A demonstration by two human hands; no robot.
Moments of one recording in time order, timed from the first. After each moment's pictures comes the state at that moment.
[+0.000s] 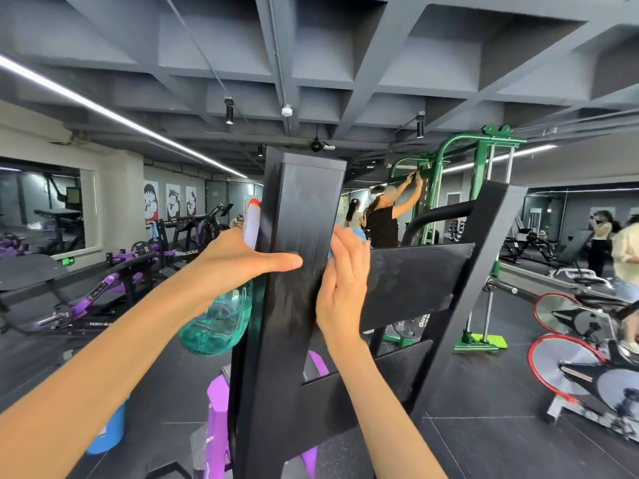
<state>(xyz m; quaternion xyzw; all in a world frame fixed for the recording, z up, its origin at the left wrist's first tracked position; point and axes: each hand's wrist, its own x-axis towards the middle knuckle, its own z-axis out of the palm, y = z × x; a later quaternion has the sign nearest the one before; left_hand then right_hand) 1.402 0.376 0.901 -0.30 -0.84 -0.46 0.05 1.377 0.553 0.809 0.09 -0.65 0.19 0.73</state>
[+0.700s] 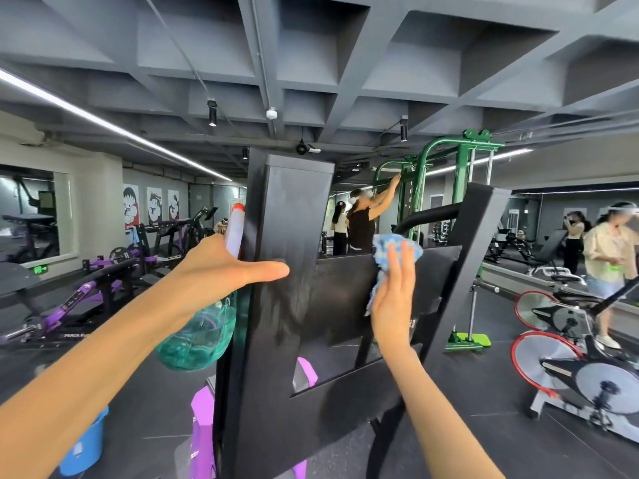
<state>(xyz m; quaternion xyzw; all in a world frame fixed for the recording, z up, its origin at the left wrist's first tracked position) 1.402 0.377 0.900 -0.30 -0.84 -0.44 0.06 1.376 0.678 0.780 -0.02 -0.68 0.18 0.71</state>
